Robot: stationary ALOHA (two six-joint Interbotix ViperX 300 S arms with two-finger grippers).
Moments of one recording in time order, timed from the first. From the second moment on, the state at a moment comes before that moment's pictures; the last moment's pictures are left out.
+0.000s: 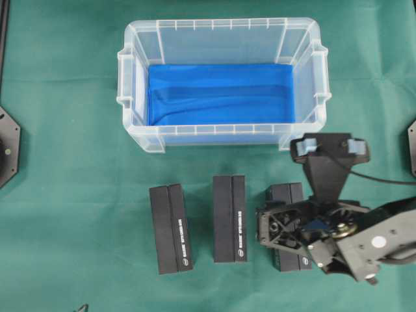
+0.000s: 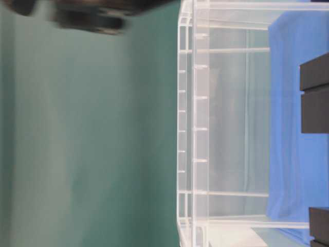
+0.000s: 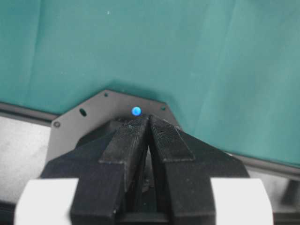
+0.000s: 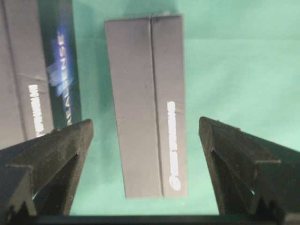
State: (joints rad) left arm 0.00 -0.93 0.56 0.03 1.56 -0.27; right arm 0.45 0.05 0.12 -0.23 1.41 2.23
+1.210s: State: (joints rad) left arm 0.00 -0.93 0.56 0.03 1.57 -0.27; right arm 0.55 -0.33 0.40 -0.23 1.51 2.29
